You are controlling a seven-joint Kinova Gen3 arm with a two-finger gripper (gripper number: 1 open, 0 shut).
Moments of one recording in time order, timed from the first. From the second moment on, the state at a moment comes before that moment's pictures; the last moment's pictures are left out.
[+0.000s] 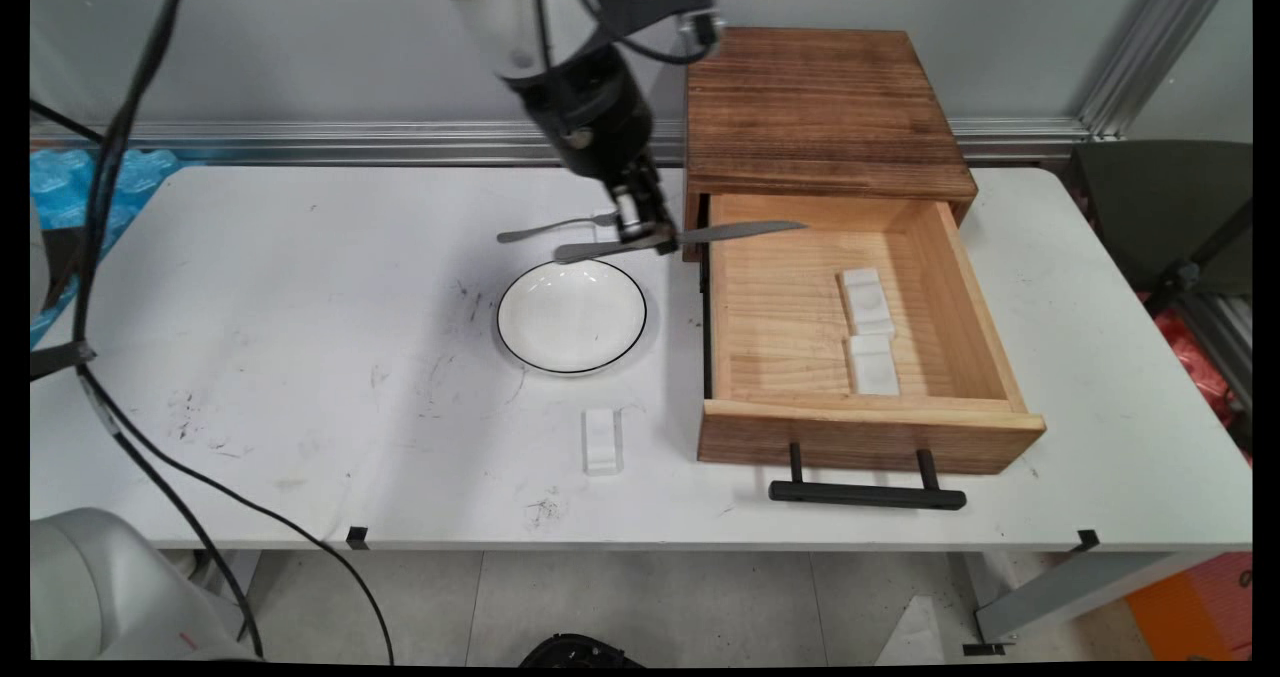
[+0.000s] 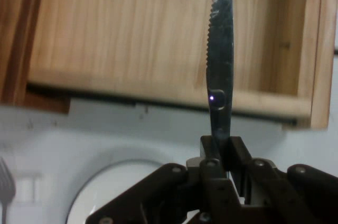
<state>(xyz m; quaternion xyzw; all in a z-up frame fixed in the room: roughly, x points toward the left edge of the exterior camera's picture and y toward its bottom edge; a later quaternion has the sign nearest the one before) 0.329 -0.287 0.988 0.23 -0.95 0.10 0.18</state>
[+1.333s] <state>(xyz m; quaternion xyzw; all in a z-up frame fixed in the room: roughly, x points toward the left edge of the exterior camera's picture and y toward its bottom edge) 0.211 -0.336 0.930 0.18 -0.95 0.11 0.22</state>
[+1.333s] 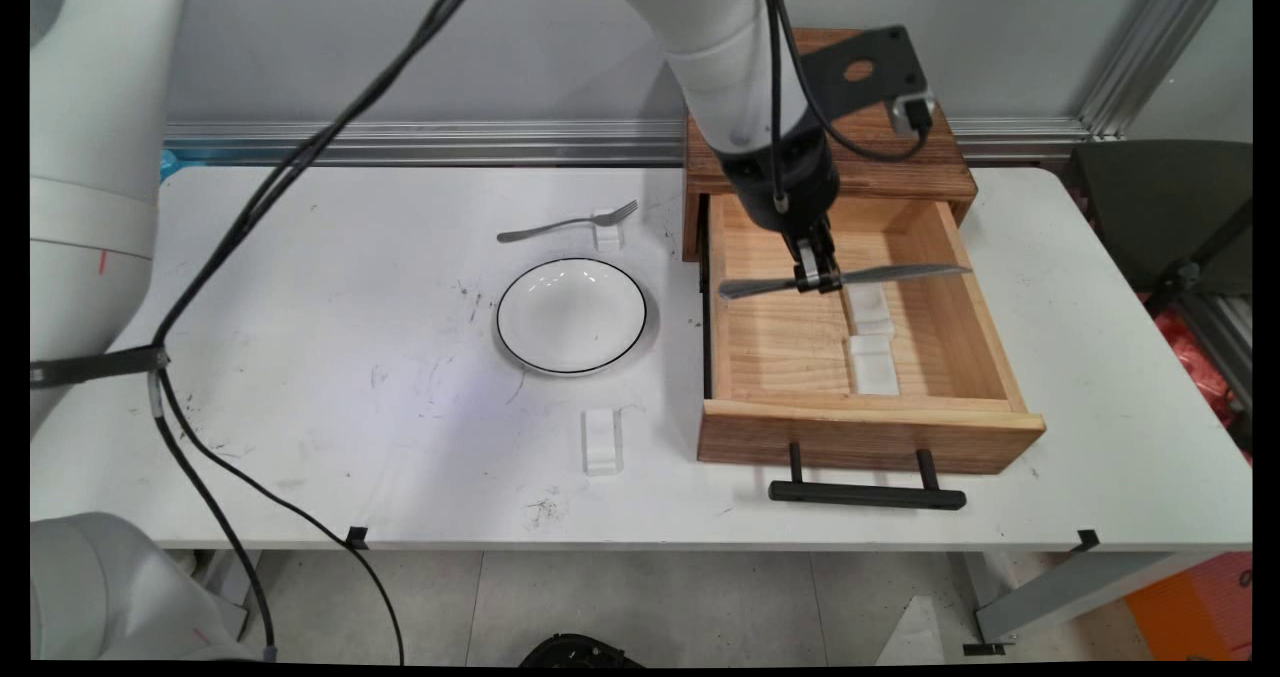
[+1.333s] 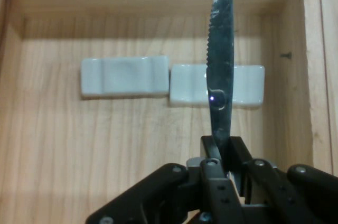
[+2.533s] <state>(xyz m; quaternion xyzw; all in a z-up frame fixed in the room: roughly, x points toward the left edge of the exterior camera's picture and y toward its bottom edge) 0.181 -0.350 0.853 0.16 -0.95 0.11 0.23</state>
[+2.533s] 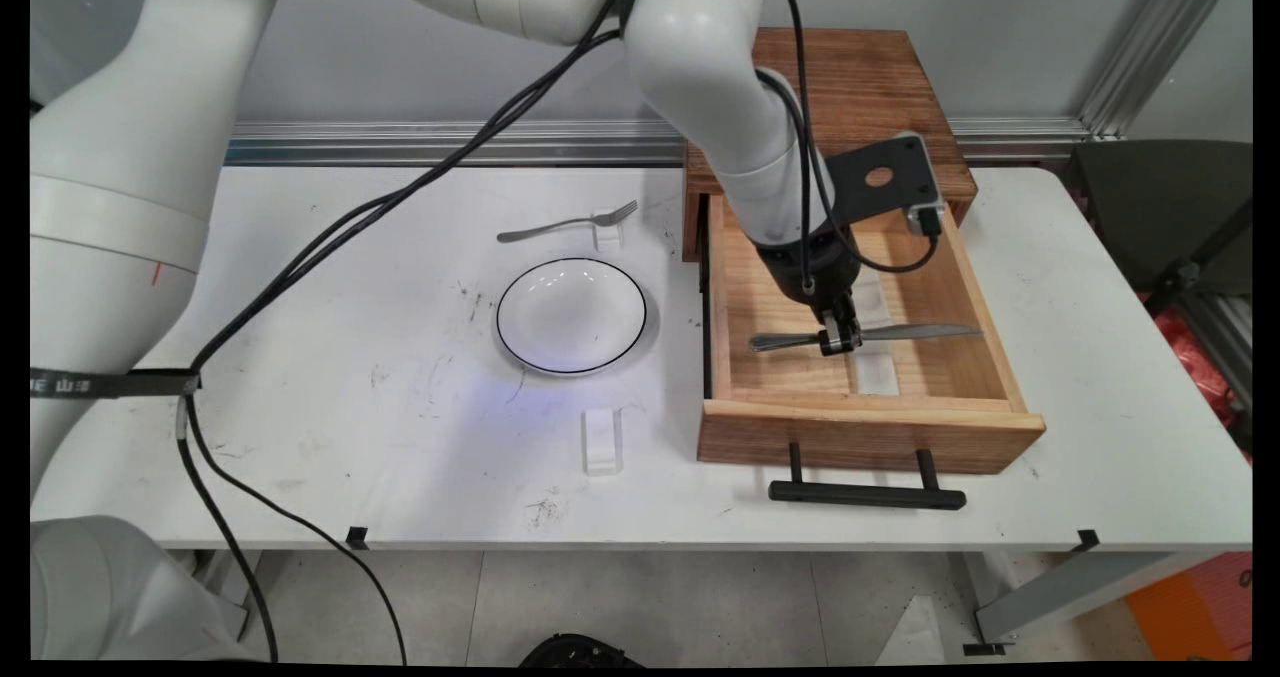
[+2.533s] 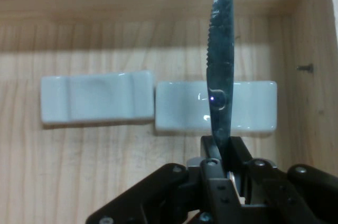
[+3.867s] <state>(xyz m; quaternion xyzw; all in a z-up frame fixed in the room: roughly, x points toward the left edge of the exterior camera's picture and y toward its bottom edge) 0.182 -0.352 0.808 0.16 -0.95 0.10 0.24</state>
